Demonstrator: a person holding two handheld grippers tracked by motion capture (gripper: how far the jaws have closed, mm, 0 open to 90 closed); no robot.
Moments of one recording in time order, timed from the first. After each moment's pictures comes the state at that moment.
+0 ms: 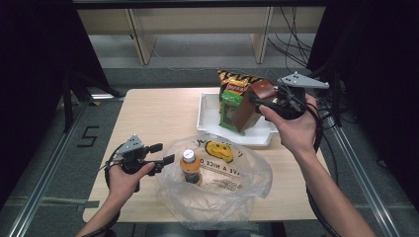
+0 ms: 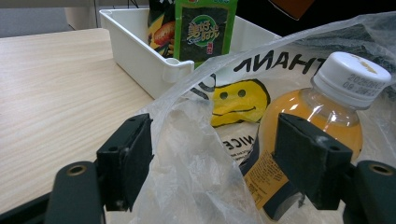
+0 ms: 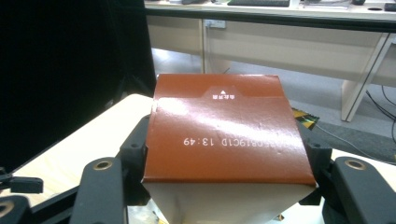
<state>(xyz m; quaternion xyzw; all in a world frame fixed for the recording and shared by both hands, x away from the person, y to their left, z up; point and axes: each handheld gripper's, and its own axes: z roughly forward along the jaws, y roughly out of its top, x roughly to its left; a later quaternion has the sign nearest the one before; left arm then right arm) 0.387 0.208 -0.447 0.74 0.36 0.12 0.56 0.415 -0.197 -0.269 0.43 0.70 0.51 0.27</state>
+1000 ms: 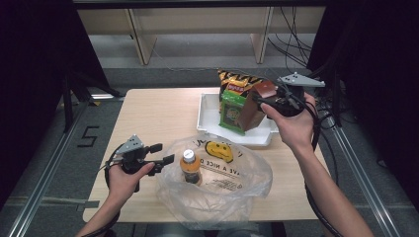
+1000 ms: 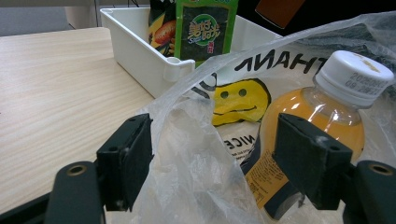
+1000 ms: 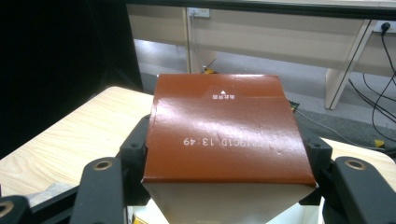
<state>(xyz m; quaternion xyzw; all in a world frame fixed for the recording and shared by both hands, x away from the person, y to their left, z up) 0.387 0.209 -0.448 0.74 0.37 0.12 0.56 0.435 -0.205 -0.283 0.46 0.69 0.49 0.28</state>
